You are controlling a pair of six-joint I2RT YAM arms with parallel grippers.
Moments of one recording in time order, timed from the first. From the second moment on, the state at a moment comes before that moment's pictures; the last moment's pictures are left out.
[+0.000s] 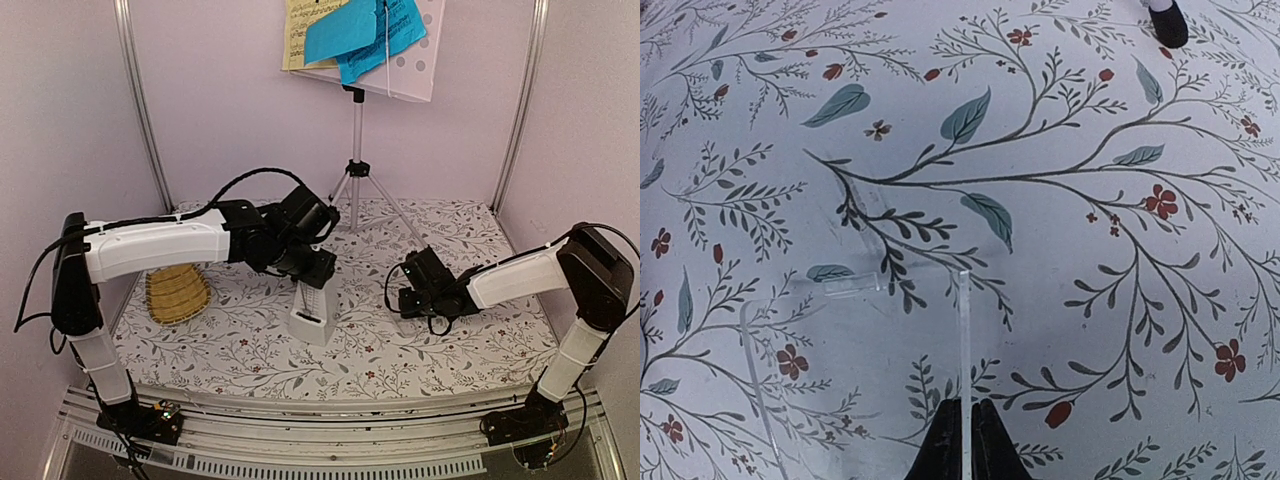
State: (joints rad) left arm -1.00 1.80 1.54 -0.65 -0.30 -0.33; right arm 0.74 1.70 0.81 -0.04 0.36 0.51
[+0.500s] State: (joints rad) left arm -1.00 1.80 1.56 -0.58 -0.31 -0.33; right arm 0.74 1.74 0.81 -0.01 0.35 0.51
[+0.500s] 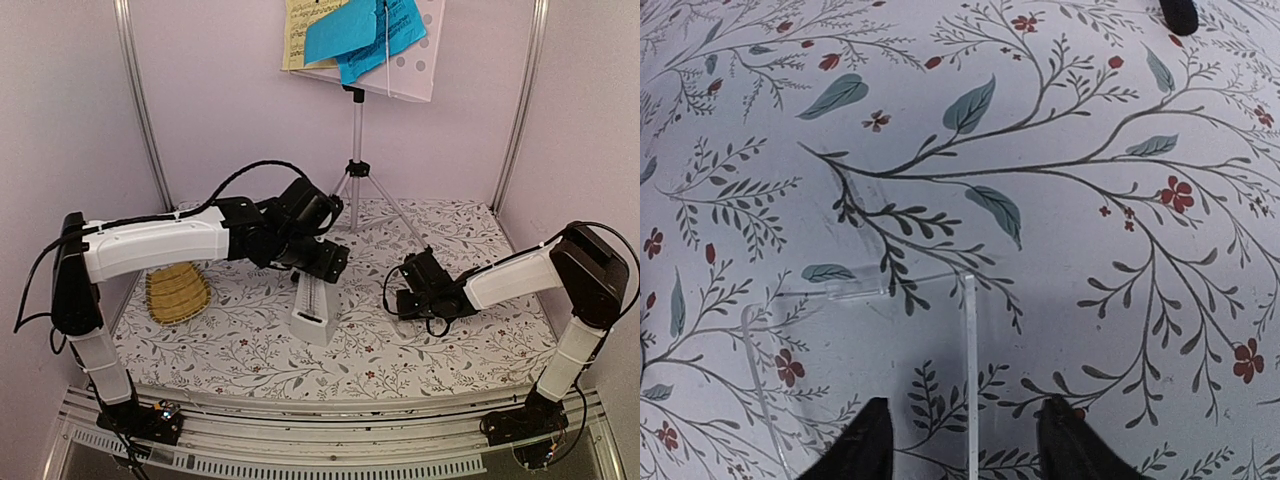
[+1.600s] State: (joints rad) left arm -0.71 1.34 0.58 0.32 0.29 -0.58; right arm 0.74 1.29 0.57 0.58 -0.33 0.37
